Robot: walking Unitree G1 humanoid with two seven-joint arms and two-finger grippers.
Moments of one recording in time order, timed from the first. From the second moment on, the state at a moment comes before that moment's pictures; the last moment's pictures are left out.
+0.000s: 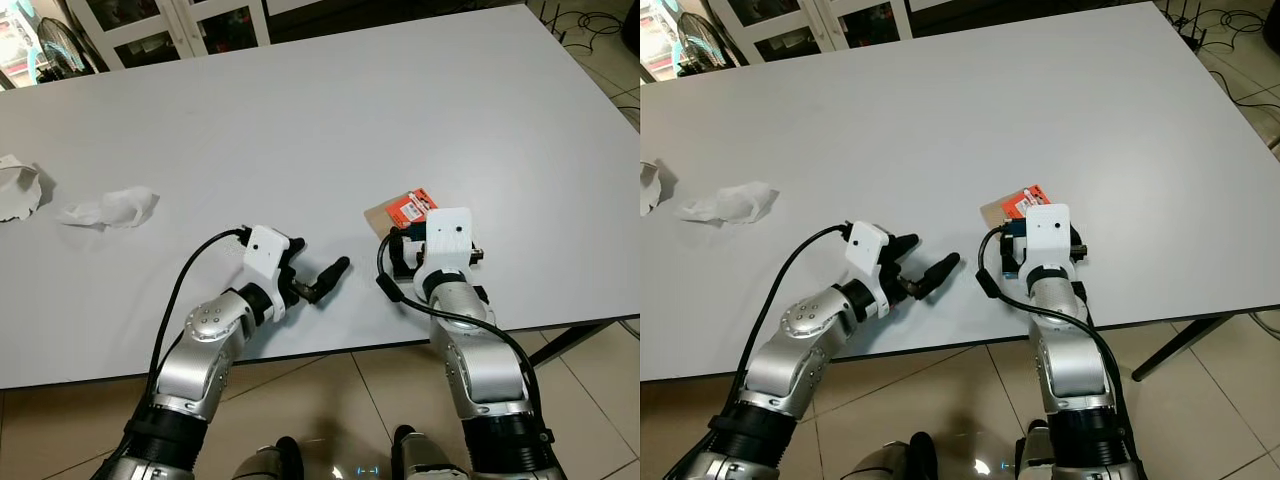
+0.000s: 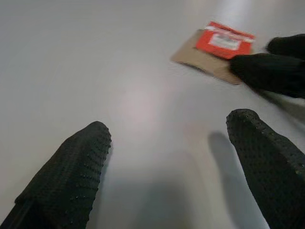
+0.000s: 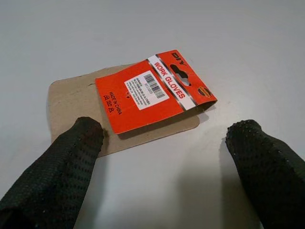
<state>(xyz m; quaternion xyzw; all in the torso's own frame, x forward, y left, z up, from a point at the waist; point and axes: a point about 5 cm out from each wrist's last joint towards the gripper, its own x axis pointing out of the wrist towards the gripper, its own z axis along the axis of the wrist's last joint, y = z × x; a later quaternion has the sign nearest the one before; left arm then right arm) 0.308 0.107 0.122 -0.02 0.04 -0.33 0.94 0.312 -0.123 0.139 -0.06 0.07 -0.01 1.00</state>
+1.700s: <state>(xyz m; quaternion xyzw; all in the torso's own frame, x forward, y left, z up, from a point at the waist) 0.313 0.125 0.129 0.01 0.03 -0.31 0.95 0.365 -0.148 0.154 0.14 0.01 -0.01 0.99</state>
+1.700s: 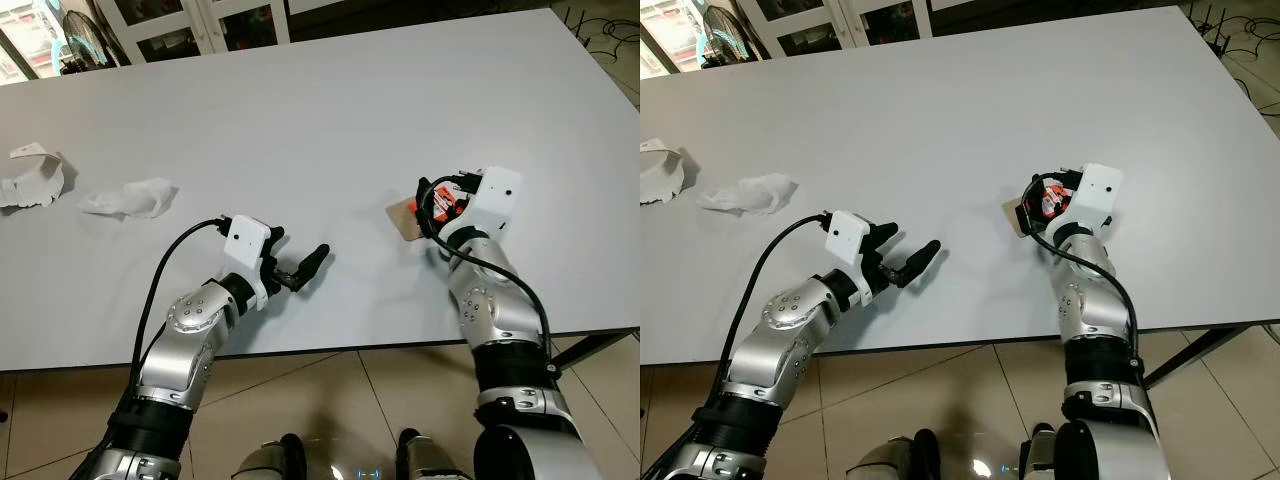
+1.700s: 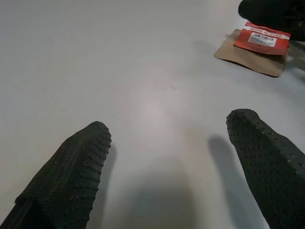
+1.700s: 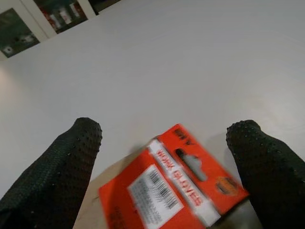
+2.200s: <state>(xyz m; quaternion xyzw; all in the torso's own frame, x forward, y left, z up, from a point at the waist) 0.313 0.125 0.129 0.01 0.03 -0.31 0.95 0.358 -0.135 0.145 0.16 0.01 0.01 0.99</state>
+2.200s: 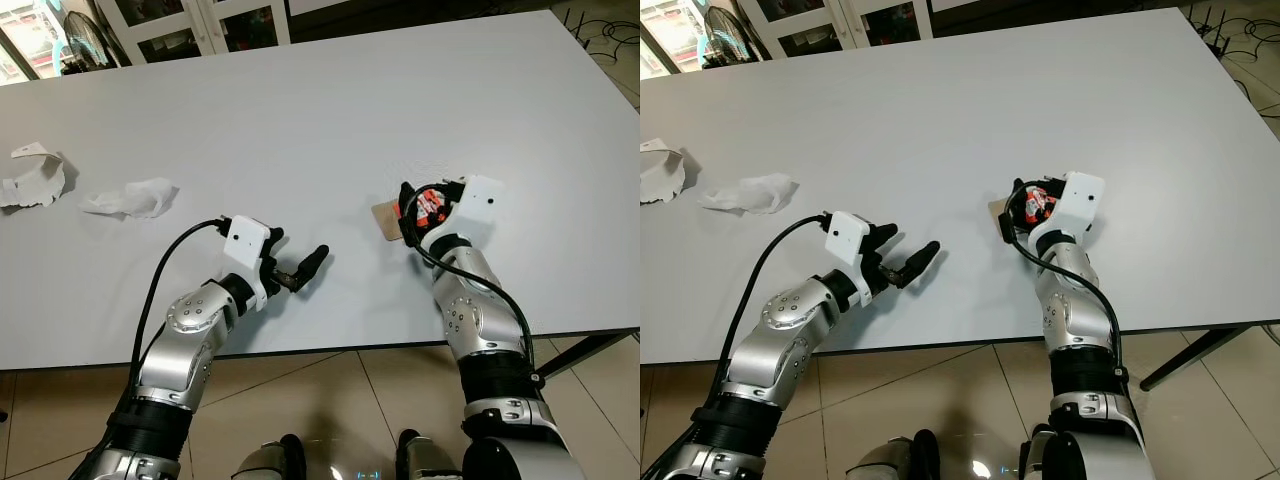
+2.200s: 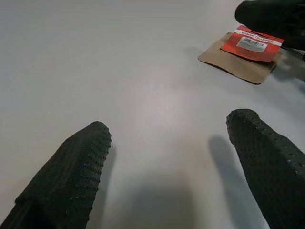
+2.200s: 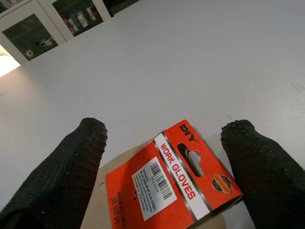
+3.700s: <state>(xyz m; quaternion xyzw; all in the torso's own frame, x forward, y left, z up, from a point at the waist) 0.312 0.124 0.131 0.01 0.03 -0.31 0.95 0.354 -0.135 0.143 0.15 0.01 0.01 0.99</state>
